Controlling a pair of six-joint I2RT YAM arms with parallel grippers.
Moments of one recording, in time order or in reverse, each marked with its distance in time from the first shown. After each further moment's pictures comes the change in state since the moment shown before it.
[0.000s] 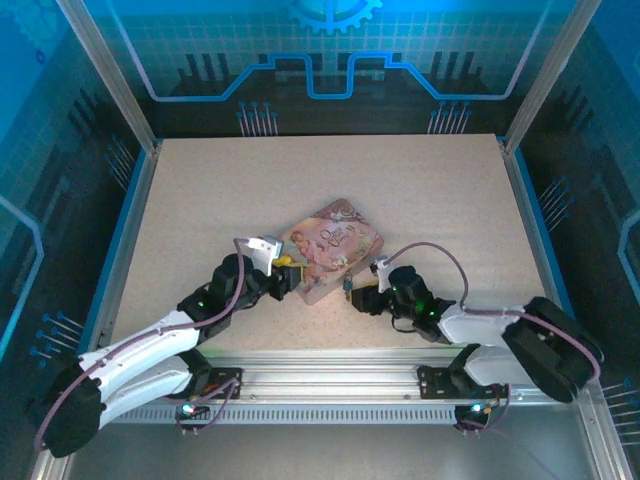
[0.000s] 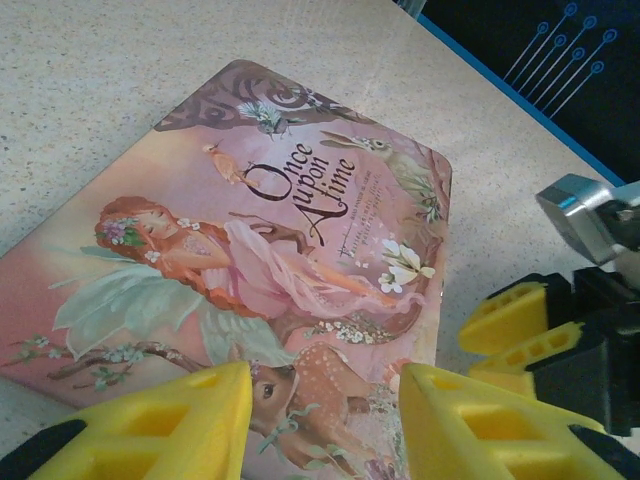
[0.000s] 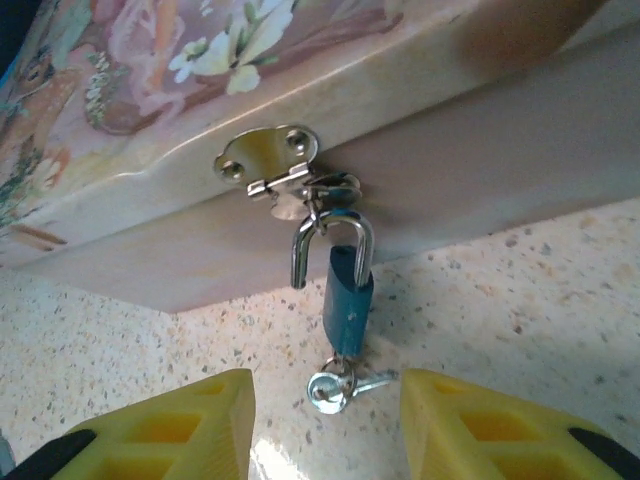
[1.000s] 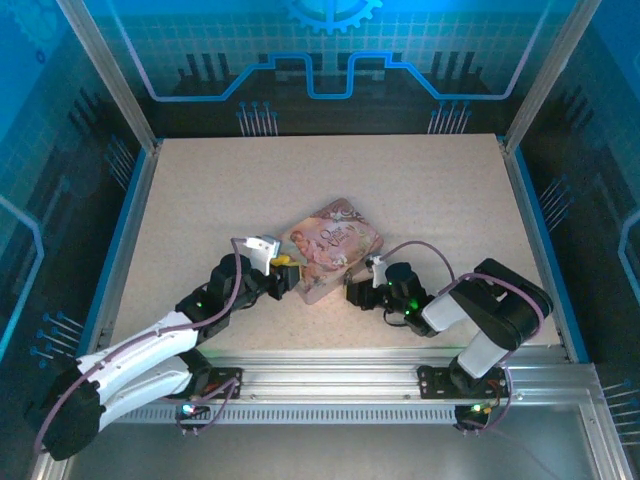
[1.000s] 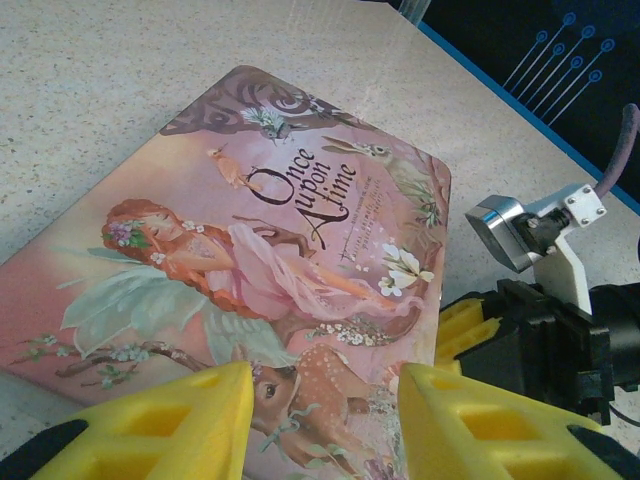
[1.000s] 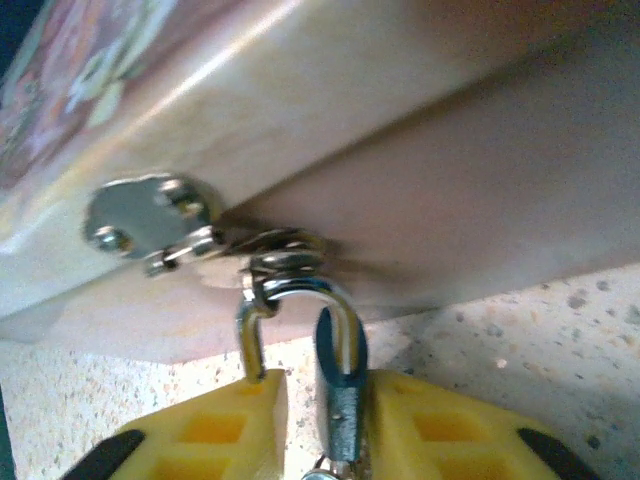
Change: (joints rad) left arm 0.012 -0.018 -0.003 -0.006 0.005 -0.003; right arm -0.045 0.317 0.010 0.365 -0.113 0.068
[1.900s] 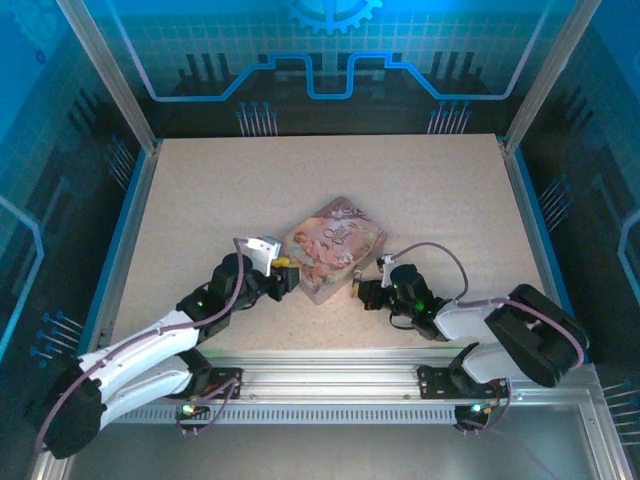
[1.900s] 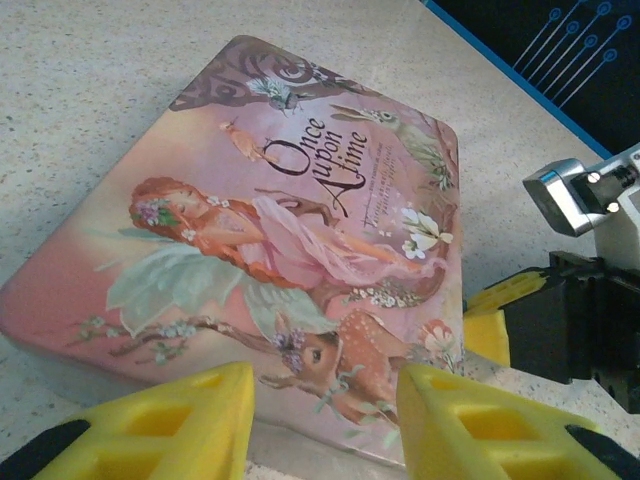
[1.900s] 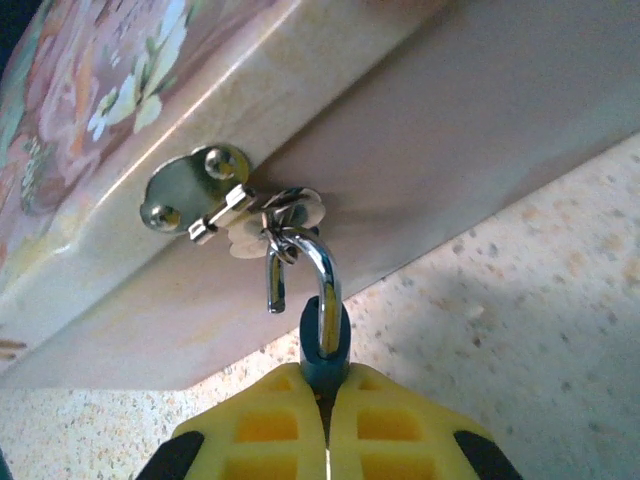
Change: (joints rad) left arm 0.003 0.027 0.013 -0.025 0.011 0.007; right arm 0.028 -0.283 -0.024 -0.314 0.161 0.132
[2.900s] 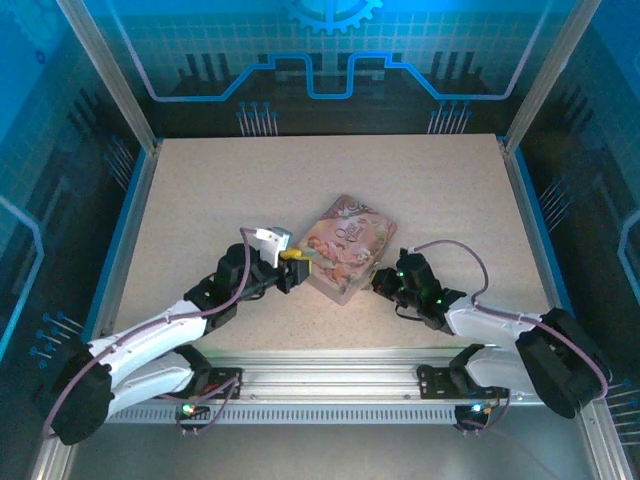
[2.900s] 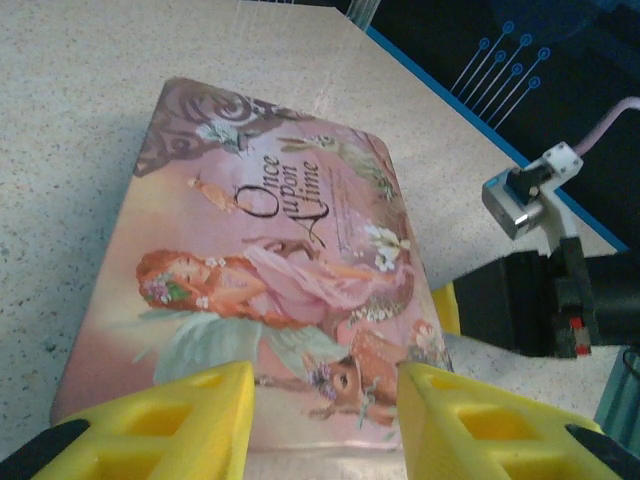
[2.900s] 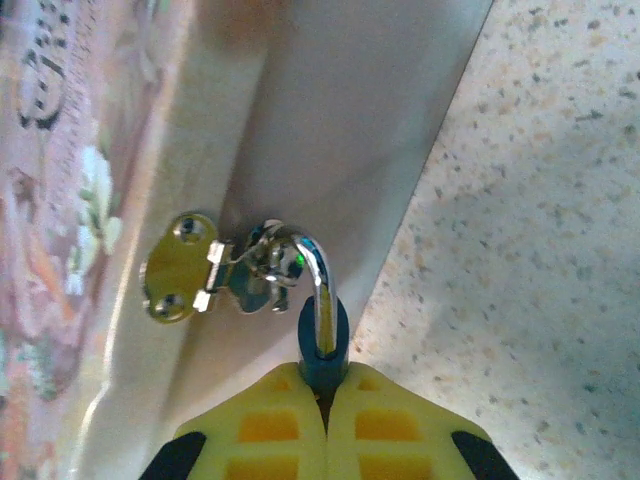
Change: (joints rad) left arm 0.002 0.089 0.054 0.099 0.092 -0.012; right arm -0.099 -0.151 0.094 -0.340 0.080 0.329
